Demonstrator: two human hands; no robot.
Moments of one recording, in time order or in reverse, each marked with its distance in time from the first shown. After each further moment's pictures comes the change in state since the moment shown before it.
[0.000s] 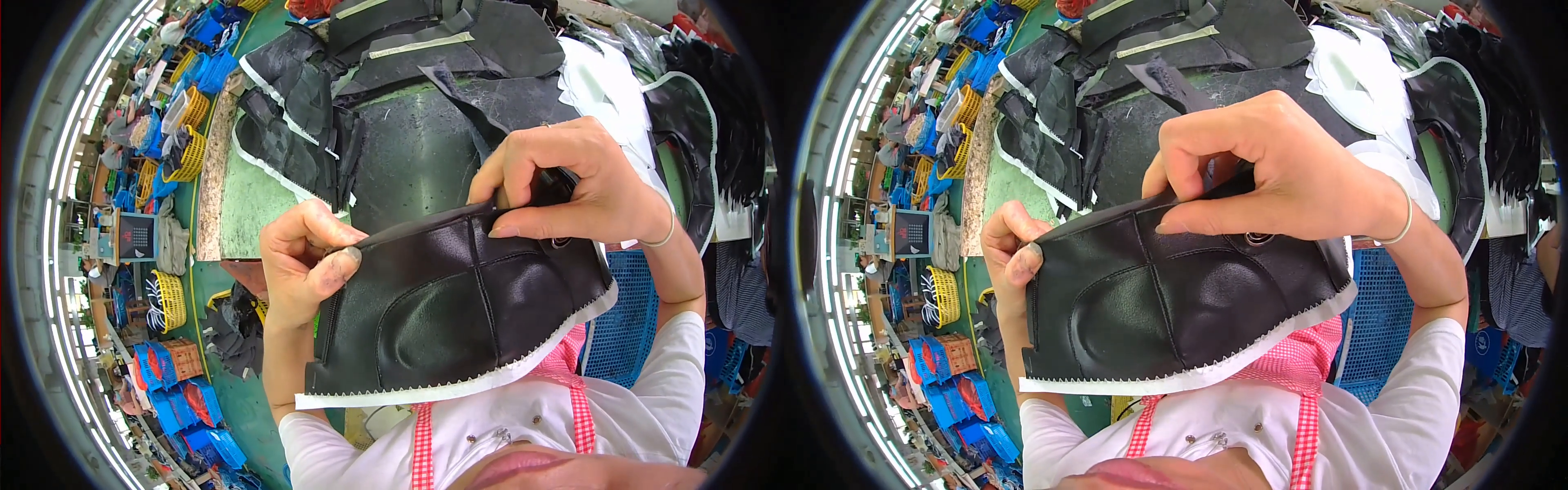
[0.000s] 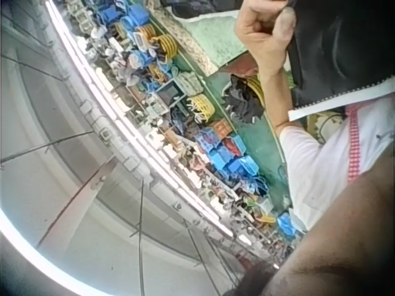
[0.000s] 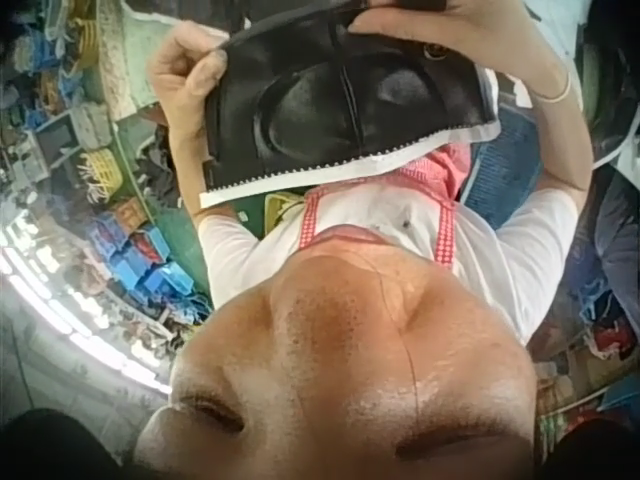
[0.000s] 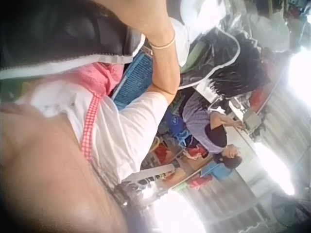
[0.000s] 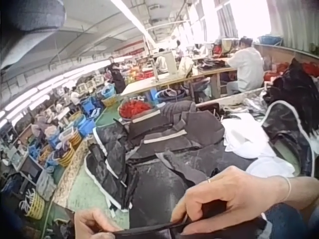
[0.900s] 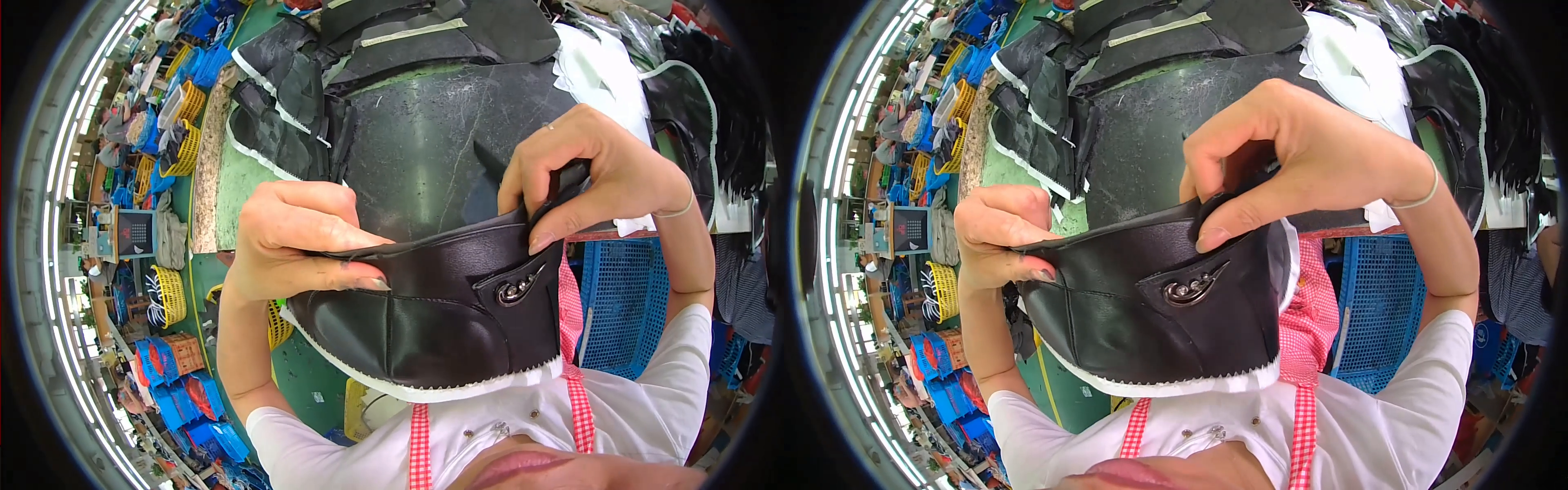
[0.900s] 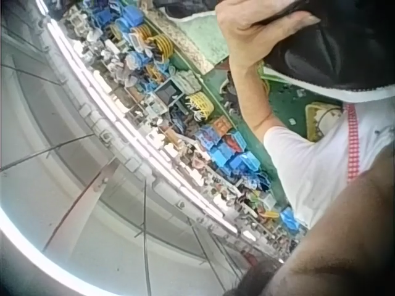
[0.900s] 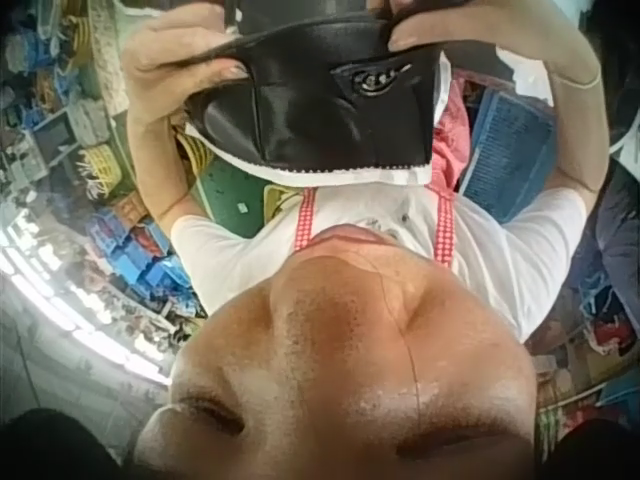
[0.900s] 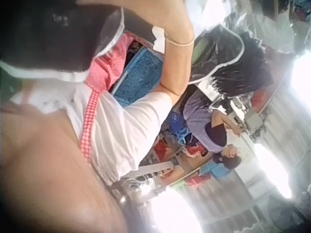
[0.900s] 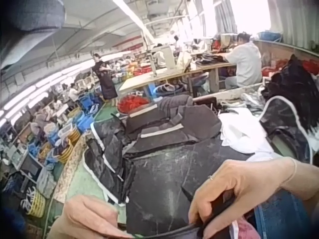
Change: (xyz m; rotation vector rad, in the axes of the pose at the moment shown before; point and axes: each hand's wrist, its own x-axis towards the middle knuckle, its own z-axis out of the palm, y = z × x) left_hand 0.048 0.029 0.000 0.428 -0.683 0.351; right_hand -0.014 0.003 -0.023 0.147 -0.231 0.188
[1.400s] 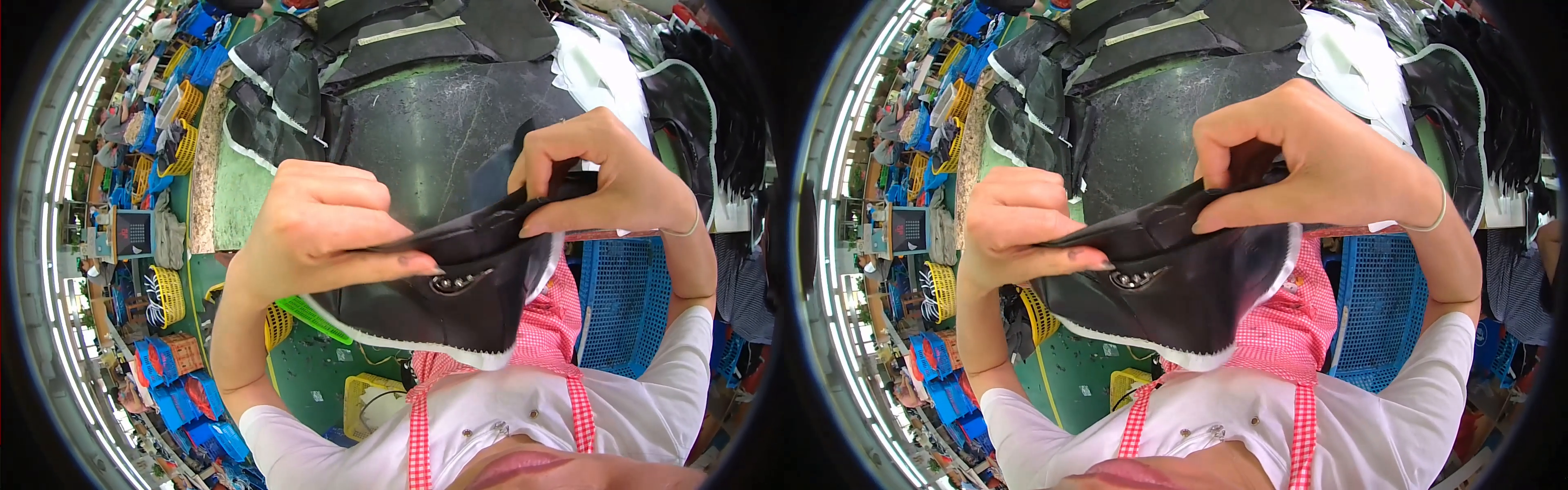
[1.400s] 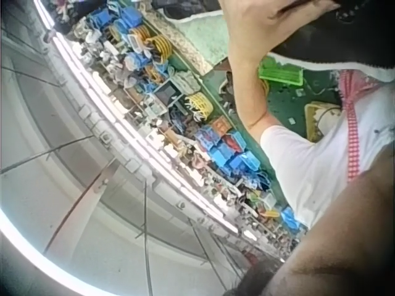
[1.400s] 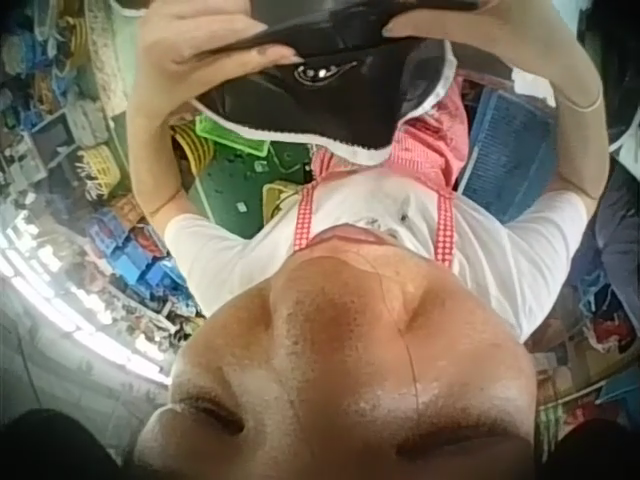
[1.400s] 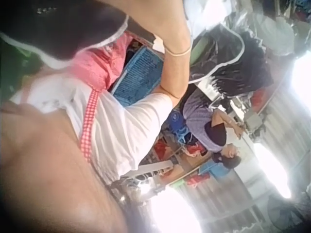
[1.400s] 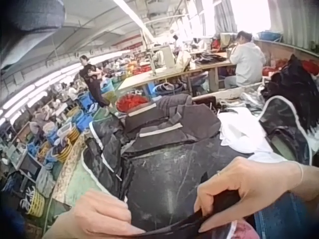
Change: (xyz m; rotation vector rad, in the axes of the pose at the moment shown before) left_hand 0.024 0.009 0.009 0.414 -0.087 0.051; right_hand -0.006 -0.009 0.007 -0.166 0.141 0.031
